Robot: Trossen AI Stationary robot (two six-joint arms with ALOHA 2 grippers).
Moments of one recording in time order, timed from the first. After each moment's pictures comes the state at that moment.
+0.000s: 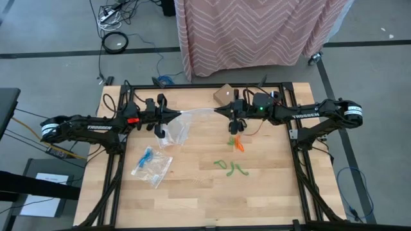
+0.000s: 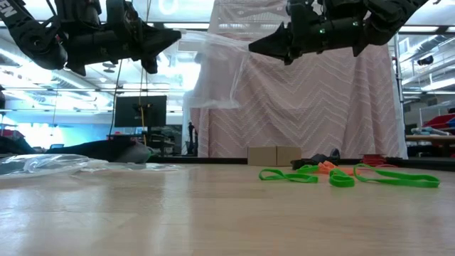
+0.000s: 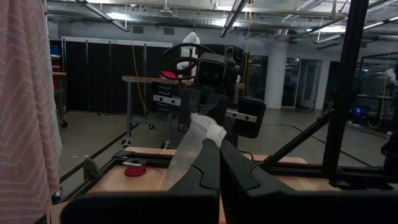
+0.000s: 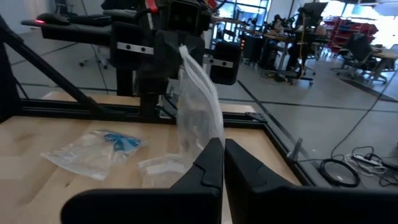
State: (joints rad) left arm 0.39 1.08 0.28 1.06 0.34 -0.14; right arm -0.24 1.33 0.68 0.60 -0.12 -0.14
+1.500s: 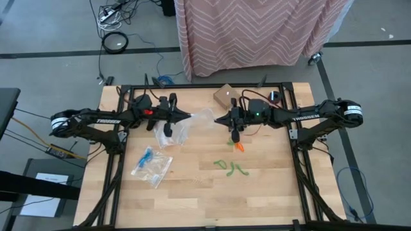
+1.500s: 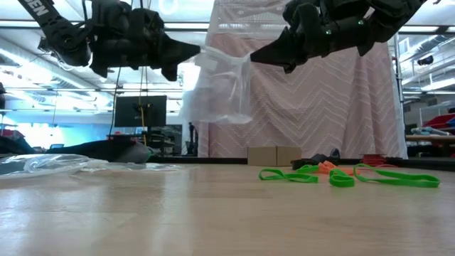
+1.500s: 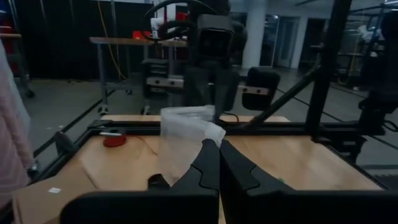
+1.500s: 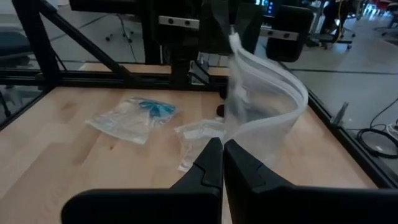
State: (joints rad) left arm 0.42 1.25 0.44 0.88 0.51 -0.06; right arm -0.17 1.33 0.68 0.45 -0.12 -0.09
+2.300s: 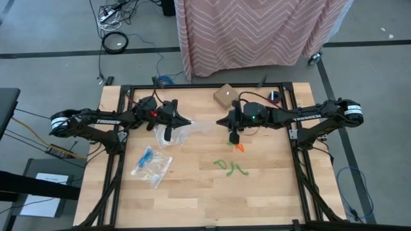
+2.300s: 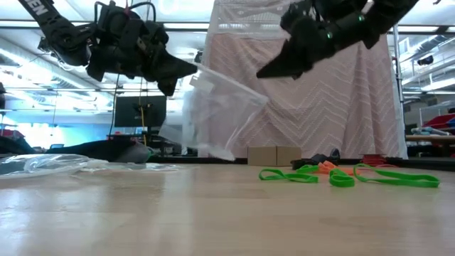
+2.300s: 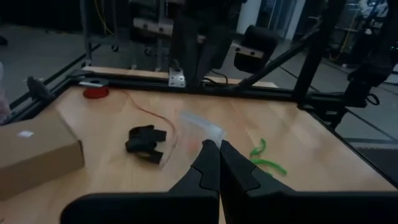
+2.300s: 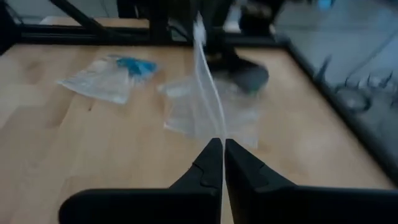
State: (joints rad) left arm 0.40 1.25 0.44 0.69 0.52 -0.06; right arm -0.11 1.32 0.75 0.21 0.03 -0.11
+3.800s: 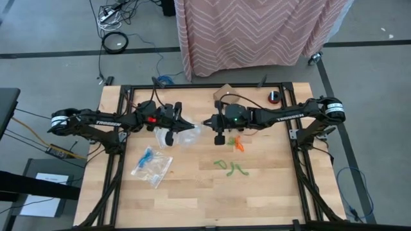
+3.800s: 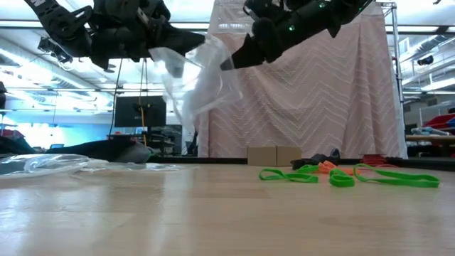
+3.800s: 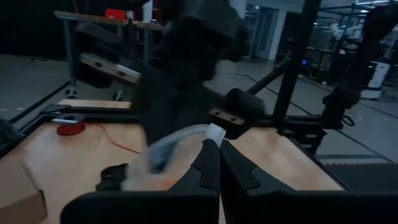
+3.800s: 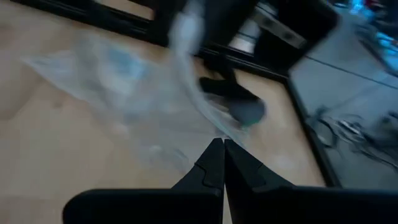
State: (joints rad) left arm 0.27 1.25 0.49 0.77 0.45 -0.11; right arm -0.06 1.57 1.02 0.16 0.09 -0.33
